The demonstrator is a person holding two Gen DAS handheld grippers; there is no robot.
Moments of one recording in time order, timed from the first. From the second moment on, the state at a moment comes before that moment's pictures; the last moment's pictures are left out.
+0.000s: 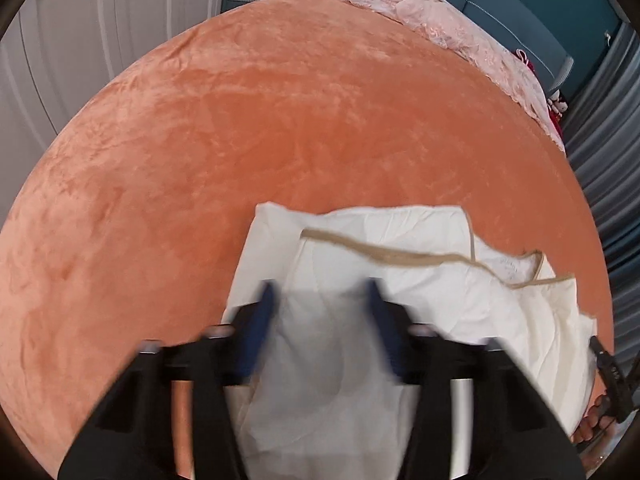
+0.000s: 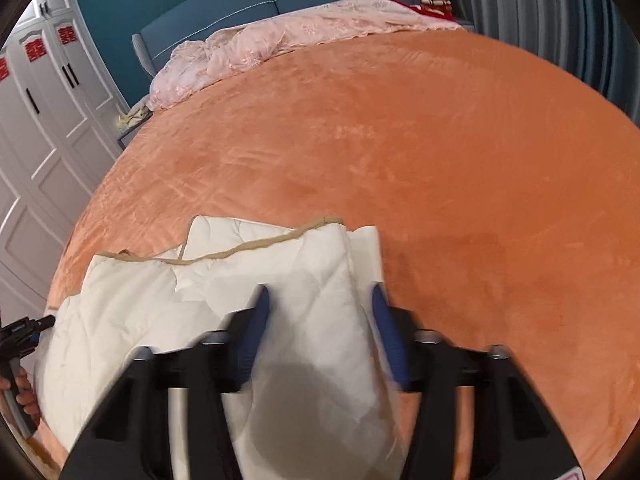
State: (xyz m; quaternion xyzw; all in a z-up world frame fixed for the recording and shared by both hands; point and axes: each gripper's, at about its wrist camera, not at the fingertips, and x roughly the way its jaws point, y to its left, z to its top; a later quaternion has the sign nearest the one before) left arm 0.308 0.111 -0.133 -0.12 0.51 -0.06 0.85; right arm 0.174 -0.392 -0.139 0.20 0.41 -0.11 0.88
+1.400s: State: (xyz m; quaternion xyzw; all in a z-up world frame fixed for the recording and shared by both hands) left arm 0.349 0.072 -0.189 -0.05 0.41 0.01 0.91; right arm 0.216 -0.388 -0.193 0.16 0.37 -0.18 0.90
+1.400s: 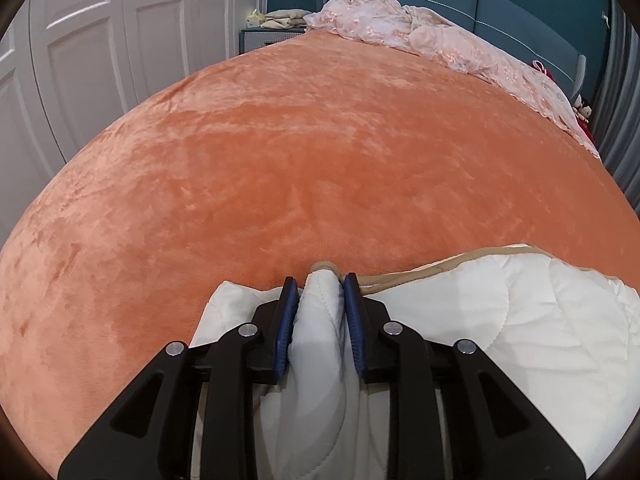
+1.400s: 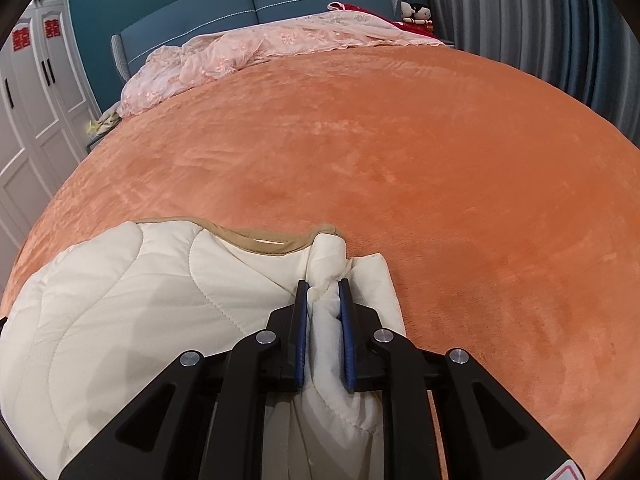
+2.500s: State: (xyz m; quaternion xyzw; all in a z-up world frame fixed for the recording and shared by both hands) left arm 0.339 -0.081 -0.172 0.02 0.46 -0.08 0.88; right arm 0.293 -0.257 -0.175 0.13 0.44 -0.02 0.89
